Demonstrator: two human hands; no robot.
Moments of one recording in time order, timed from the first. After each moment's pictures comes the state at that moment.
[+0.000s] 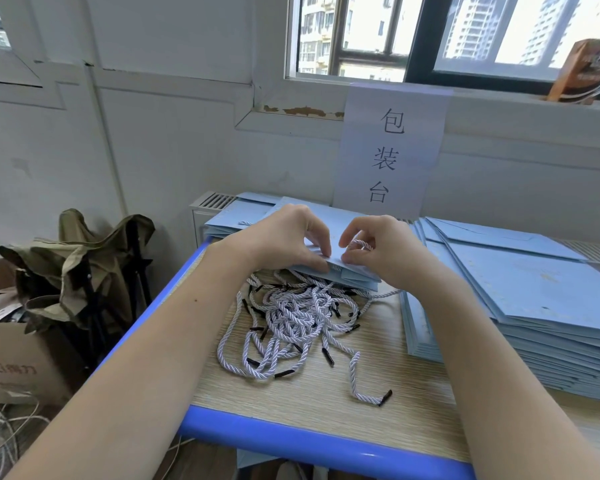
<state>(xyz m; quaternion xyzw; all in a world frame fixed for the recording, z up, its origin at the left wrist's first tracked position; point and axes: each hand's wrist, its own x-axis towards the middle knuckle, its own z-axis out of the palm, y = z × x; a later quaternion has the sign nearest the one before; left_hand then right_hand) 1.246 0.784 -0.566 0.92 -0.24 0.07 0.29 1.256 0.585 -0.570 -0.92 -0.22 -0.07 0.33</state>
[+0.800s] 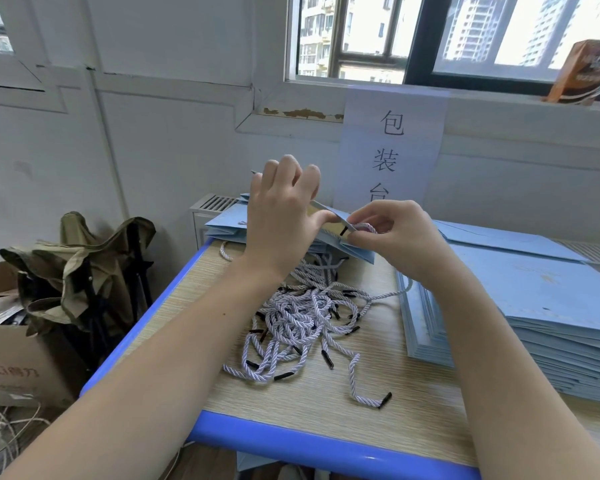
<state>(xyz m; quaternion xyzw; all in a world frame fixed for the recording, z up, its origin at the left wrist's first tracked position) 1.252 0.760 -0.575 0.83 -0.10 0.53 0.15 1.253 0.576 -0.558 -0.87 -0.21 -0.14 0.44</state>
